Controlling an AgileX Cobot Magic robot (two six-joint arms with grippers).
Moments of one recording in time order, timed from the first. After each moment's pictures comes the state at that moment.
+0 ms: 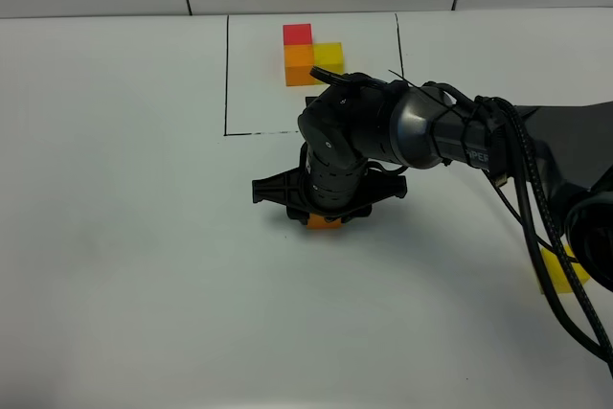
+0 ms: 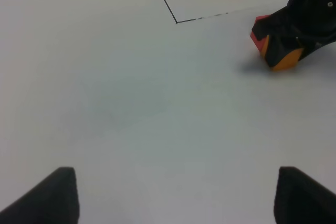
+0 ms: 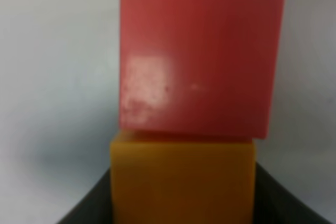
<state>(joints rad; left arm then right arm) -0.05 0.00 -0.50 -0.21 1.04 0.17 0.73 2.19 -1.51 -0.11 0.75 0.80</state>
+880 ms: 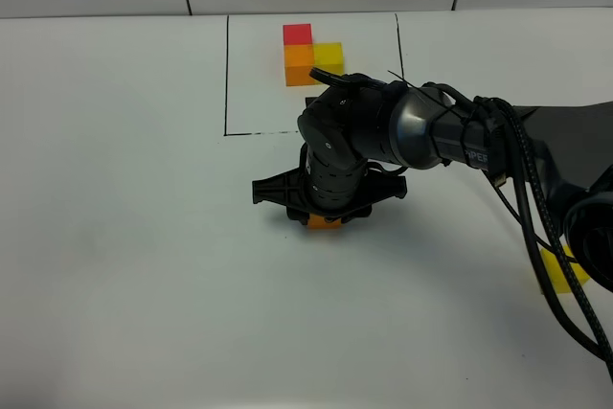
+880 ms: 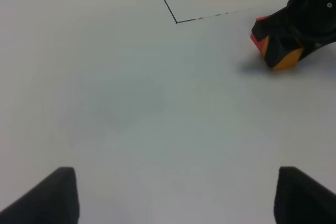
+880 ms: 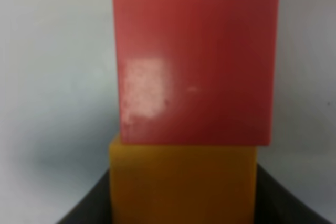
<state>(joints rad) -0.05 0.00 -0.50 -0.21 1.04 0.17 0.73 2.20 -1.51 -0.11 0.75 0.80</state>
